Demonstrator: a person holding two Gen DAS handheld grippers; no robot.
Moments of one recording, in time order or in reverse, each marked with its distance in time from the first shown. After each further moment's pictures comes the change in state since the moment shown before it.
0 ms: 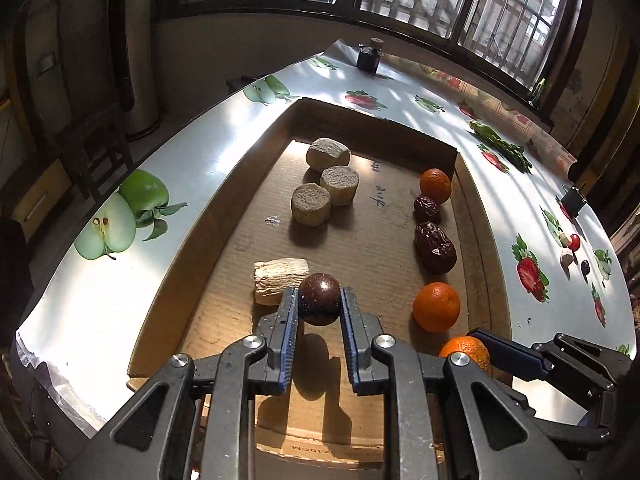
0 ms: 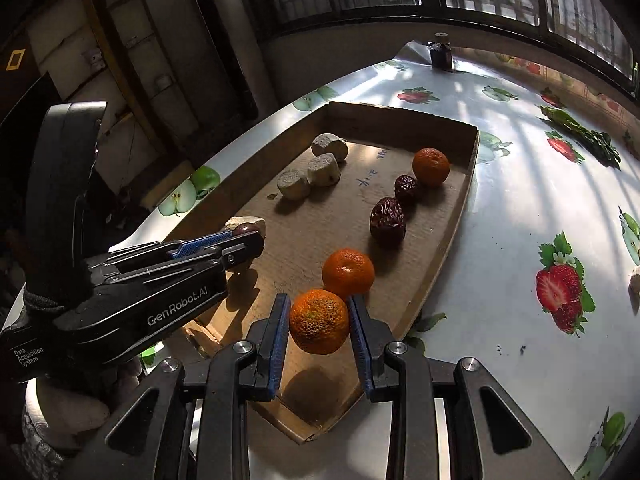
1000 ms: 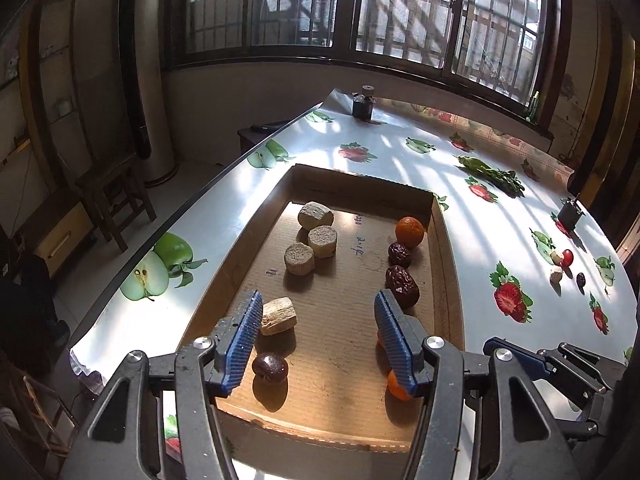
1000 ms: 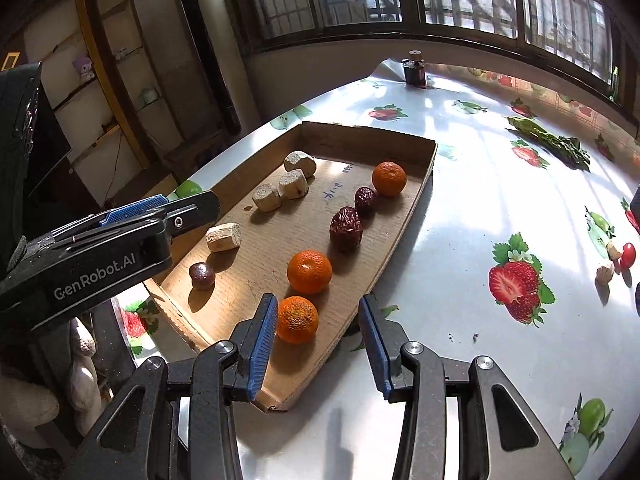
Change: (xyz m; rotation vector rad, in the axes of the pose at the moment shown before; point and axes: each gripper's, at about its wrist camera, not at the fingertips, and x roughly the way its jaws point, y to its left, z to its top) left arm -0.055 -0.037 0.010 0.073 -0.155 0.084; right arm -0.041 -0.020 -0.011 0.040 -0.080 -0.062
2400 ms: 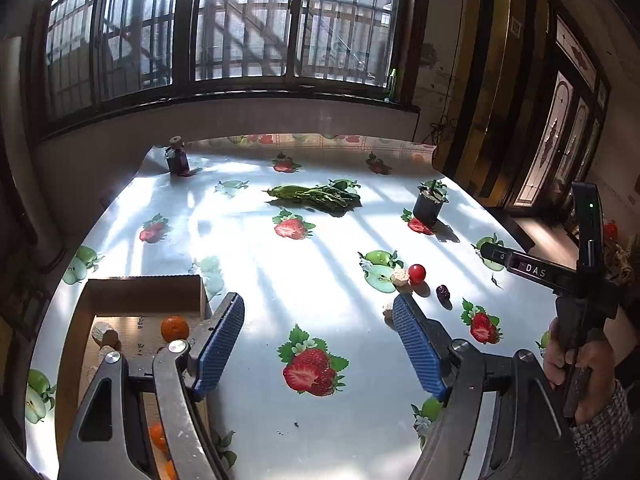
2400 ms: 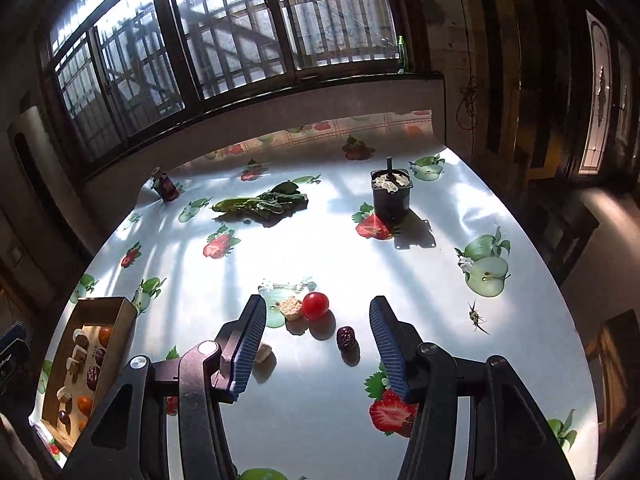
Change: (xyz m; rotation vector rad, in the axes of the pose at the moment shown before) left arm -0.005 -0.214 0.065 0.308 -0.021 -0.391; right arm -0.155 -0.306 0.012 0.498 -0.220 -0.442
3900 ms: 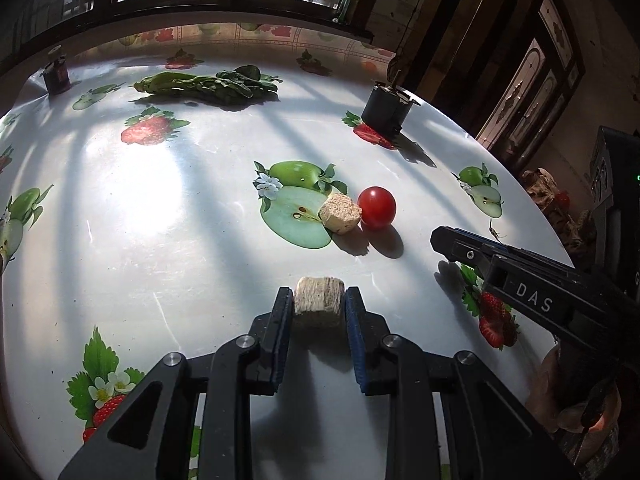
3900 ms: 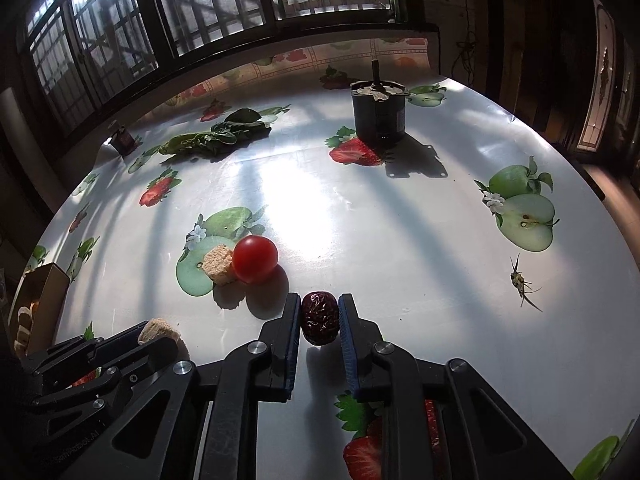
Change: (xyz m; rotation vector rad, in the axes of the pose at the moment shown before) left arm 0.189 -0.056 -0.044 -0.019 0.223 -0.241; right arm 0.093 -0.020 -0.040 -0.023 0.120 -0.035
